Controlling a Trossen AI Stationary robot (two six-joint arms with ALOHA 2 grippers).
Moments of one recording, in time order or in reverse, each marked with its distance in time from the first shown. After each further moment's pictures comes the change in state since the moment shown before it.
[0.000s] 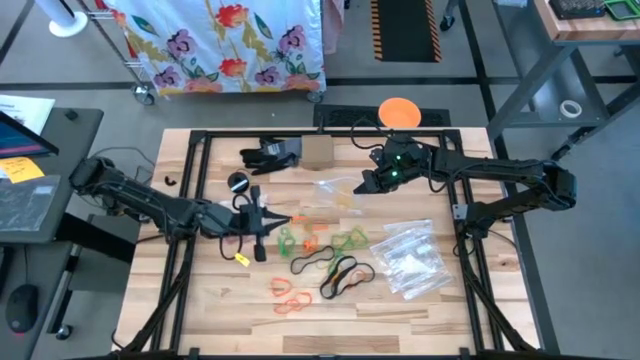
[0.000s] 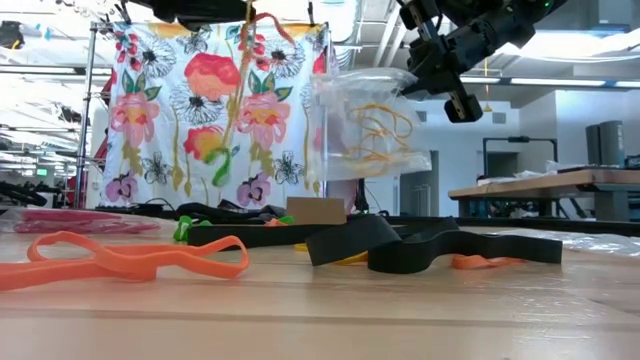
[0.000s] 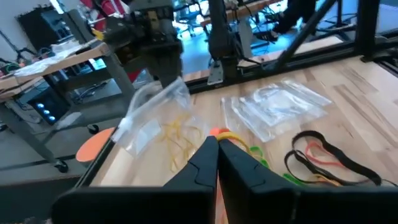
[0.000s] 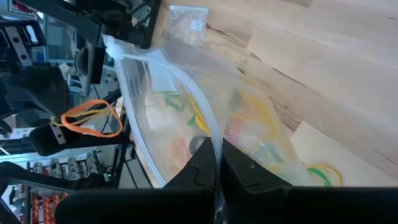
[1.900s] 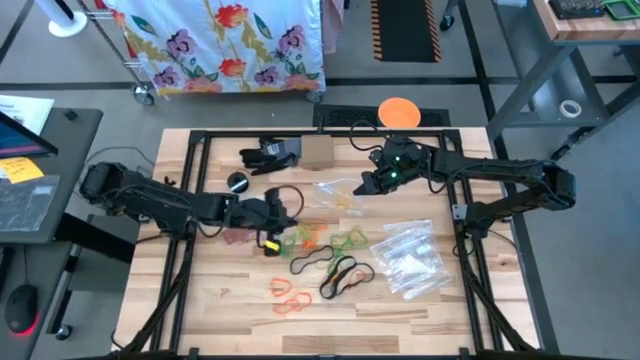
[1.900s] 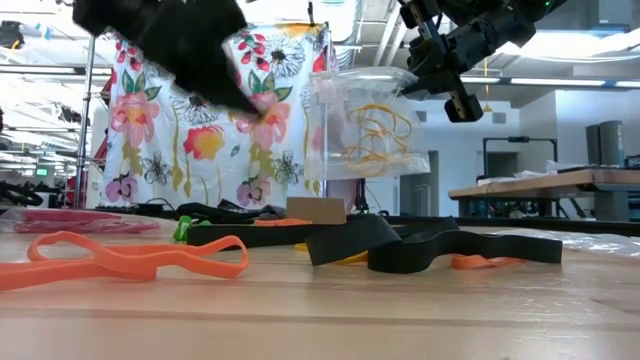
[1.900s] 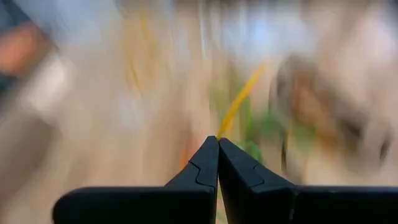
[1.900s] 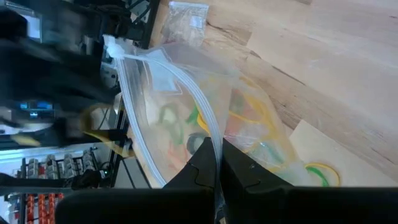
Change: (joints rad) left arm 0.205 0.209 0.069 -0.227 0.295 -0.250; right arm 0.009 0.001 0.000 -0.004 0.007 -0.011
